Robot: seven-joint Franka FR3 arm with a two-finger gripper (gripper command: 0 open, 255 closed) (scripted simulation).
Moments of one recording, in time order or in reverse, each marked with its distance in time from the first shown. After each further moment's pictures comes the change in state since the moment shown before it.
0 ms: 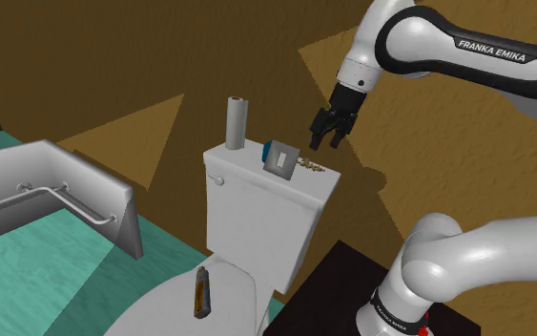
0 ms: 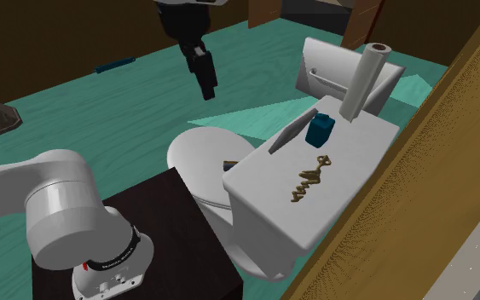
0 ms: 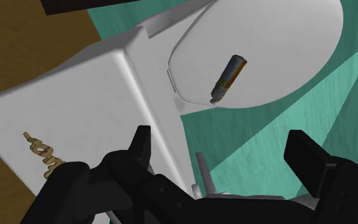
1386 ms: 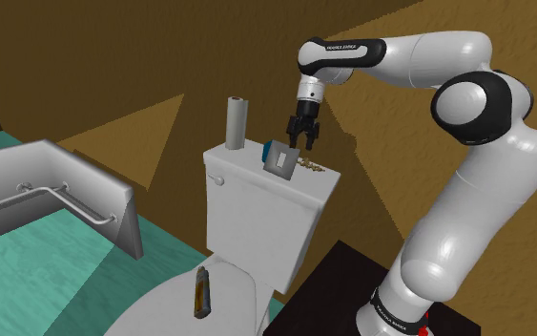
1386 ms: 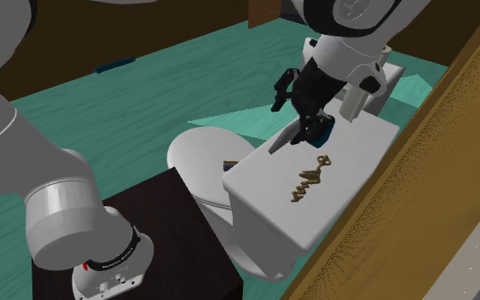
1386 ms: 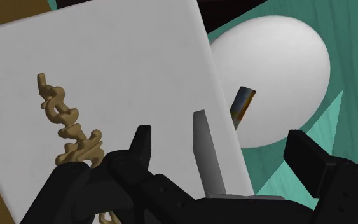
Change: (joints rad) arm -0.015 0.770 -0.311 0.488 0.104 -0.156 -0.369
